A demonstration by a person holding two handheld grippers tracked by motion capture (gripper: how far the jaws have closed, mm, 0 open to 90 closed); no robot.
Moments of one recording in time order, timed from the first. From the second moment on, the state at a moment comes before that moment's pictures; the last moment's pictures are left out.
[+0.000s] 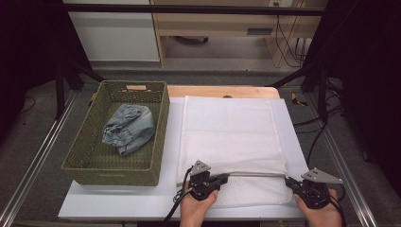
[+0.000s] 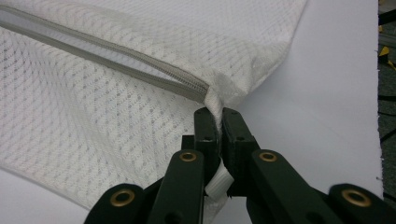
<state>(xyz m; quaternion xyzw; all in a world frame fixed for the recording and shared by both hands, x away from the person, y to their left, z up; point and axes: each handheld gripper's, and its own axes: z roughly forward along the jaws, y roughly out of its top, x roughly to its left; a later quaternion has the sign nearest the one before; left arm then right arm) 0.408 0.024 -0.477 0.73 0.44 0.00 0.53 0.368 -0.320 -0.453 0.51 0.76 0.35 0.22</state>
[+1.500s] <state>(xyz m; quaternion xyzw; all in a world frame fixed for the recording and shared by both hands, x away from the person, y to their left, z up) 0.399 0.061 -0.478 0.73 0.46 0.04 0.50 0.367 -0.318 -0.456 0.50 0.77 0.34 0.22</state>
